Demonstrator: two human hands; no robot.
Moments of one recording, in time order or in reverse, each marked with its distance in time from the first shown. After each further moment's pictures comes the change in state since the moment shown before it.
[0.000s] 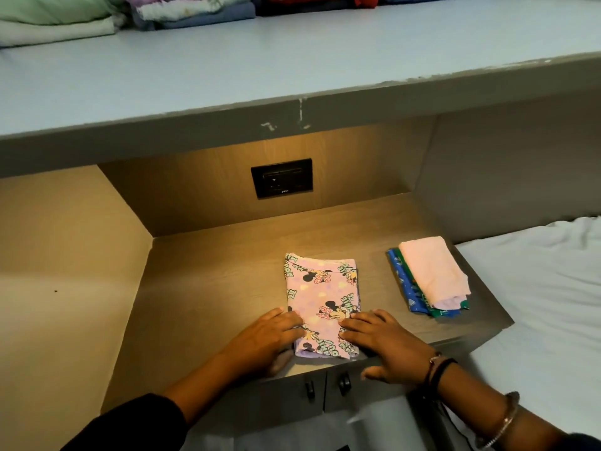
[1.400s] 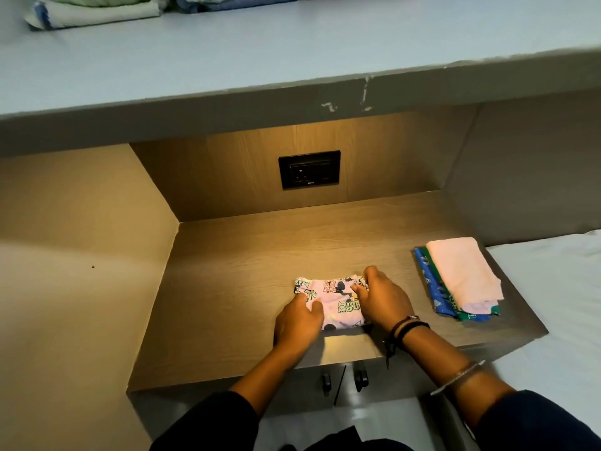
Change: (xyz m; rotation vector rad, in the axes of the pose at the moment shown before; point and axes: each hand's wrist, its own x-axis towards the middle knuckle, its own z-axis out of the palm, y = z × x) left_hand 0.043 0.041 0.014 -0.735 0.345 -1.089; right_hand 0.084 -0.018 -0.023 0.277 0.295 0.616
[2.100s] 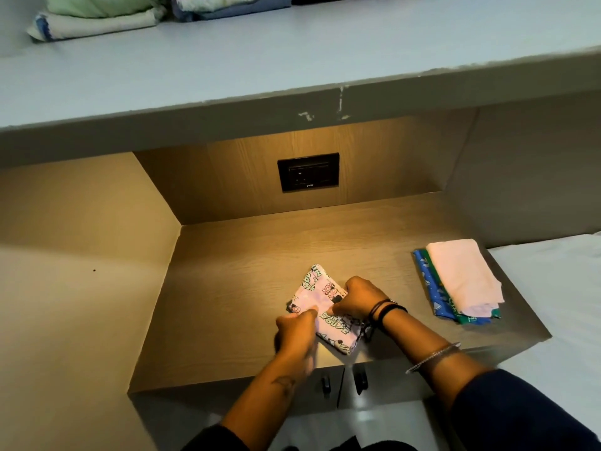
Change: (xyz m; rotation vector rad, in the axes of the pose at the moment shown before) left_hand -0.018 0.007 0.007 -0.787 -0.010 -0.540; right_hand 0.024 -0.027 0.004 0.148 -0.435 0.105
